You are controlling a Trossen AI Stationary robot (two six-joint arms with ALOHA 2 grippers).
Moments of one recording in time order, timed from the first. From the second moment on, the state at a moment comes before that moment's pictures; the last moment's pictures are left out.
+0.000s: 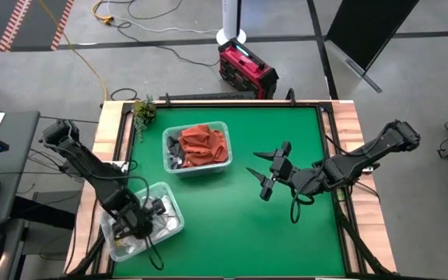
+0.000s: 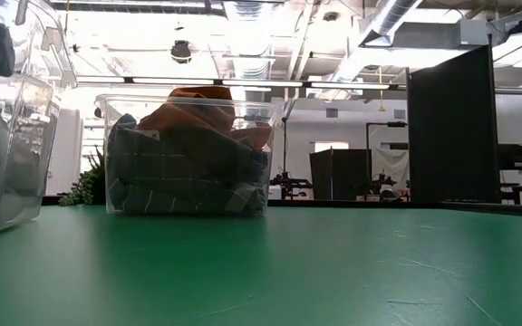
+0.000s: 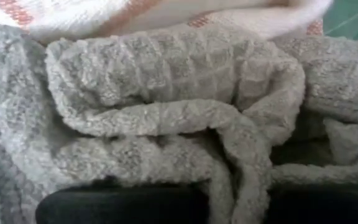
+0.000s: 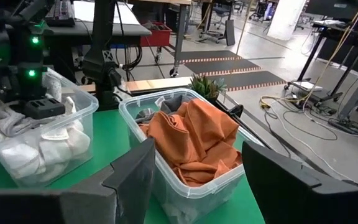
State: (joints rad) left arm -0.80 1.30 0.78 -0.84 0.07 0.22; right arm 0.45 1.26 1.04 -0.11 0.91 0.16
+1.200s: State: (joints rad) left arm -0.76 1.23 1.02 -1.05 0.01 -0.23; right arm 0.46 1.26 1.04 -0.13 0.89 0.19
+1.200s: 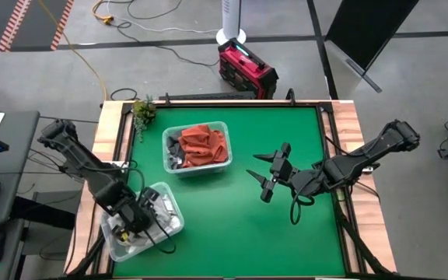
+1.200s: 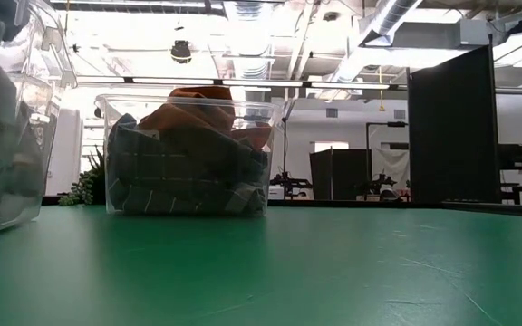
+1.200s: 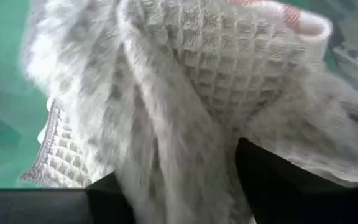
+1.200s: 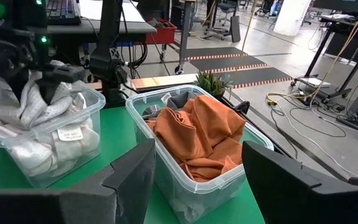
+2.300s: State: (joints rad) left arm -0.85 1.23 1.10 -1.24 -0.05 -0.09; right arm 0.45 1.26 1.04 -0.18 0.89 0.22
